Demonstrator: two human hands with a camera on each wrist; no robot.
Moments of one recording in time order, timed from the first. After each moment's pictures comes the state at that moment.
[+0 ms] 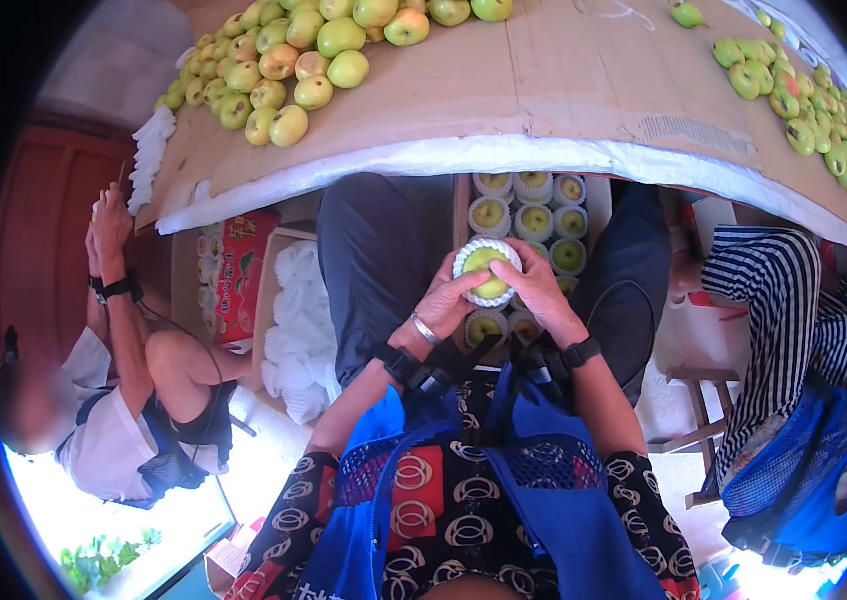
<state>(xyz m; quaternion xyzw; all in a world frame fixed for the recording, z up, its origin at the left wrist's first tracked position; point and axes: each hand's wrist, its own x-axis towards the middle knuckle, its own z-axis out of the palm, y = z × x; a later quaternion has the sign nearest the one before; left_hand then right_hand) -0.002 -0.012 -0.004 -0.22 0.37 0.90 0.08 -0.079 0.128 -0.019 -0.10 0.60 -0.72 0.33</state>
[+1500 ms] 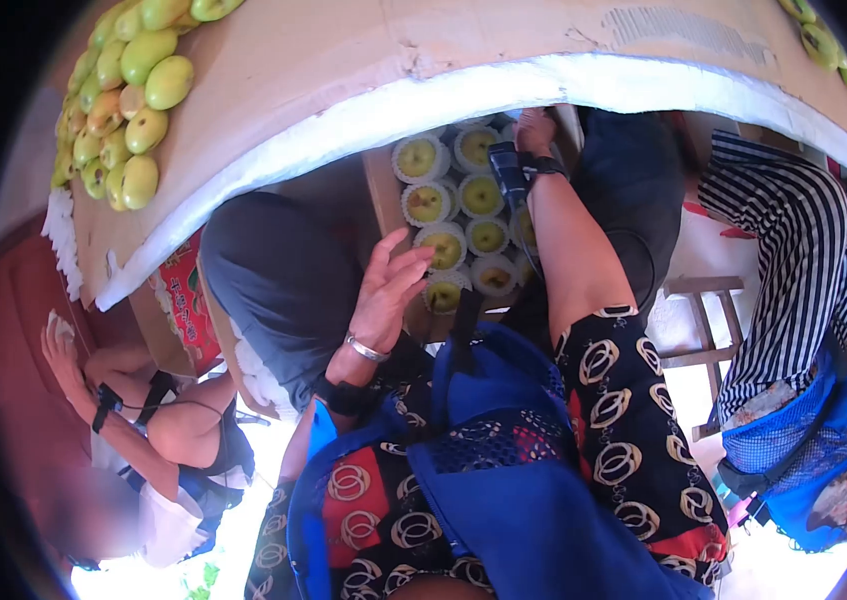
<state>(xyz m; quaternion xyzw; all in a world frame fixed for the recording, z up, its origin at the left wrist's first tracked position) -0.018 -0.009 0.001 -0.35 0.49 0.78 0.19 -0.252 0.140 -0.234 0.22 0.70 -0.68 -0.02</state>
